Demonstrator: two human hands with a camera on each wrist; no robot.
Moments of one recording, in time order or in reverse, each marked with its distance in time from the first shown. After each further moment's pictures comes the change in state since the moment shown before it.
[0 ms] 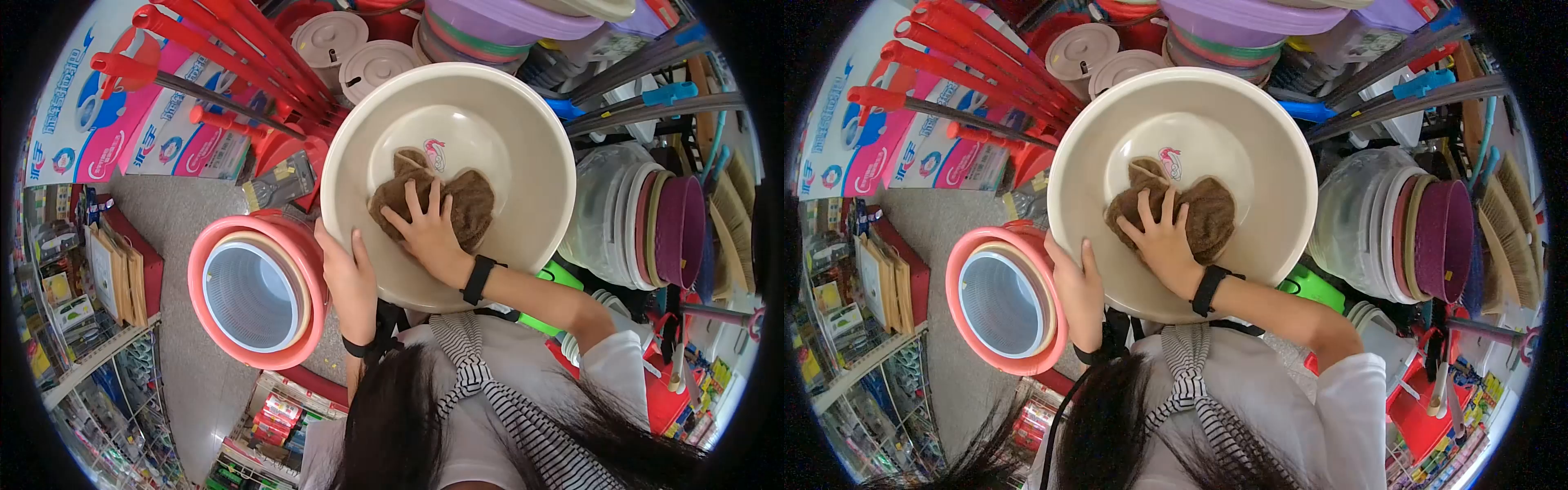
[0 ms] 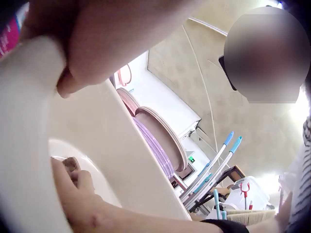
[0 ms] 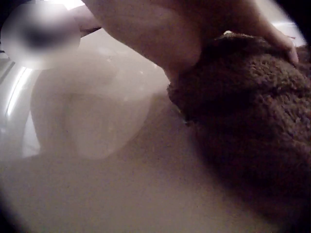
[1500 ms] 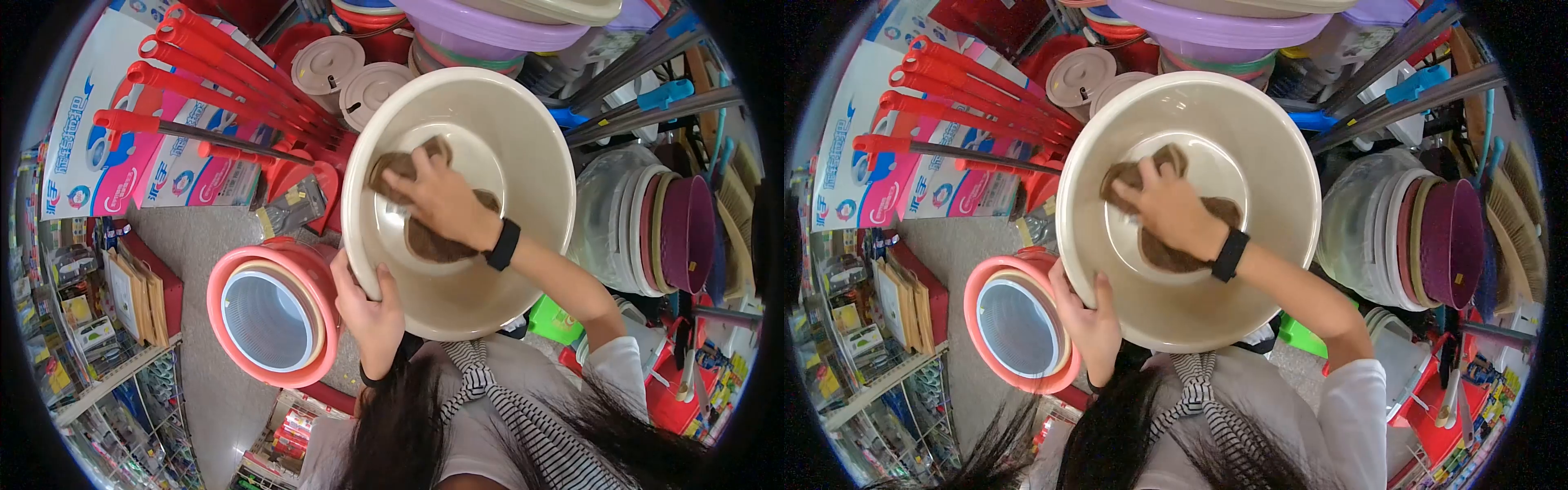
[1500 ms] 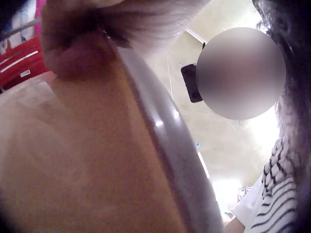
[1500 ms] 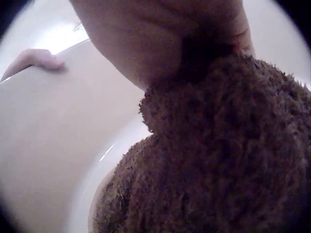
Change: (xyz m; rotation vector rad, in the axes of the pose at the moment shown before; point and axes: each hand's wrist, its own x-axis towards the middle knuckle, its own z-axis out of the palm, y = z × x) left_hand -0.006 0.067 -0.011 -0.465 -0.036 -0.089; right_hand 0.067 0.060 -0.060 0.241 0.241 -0.136
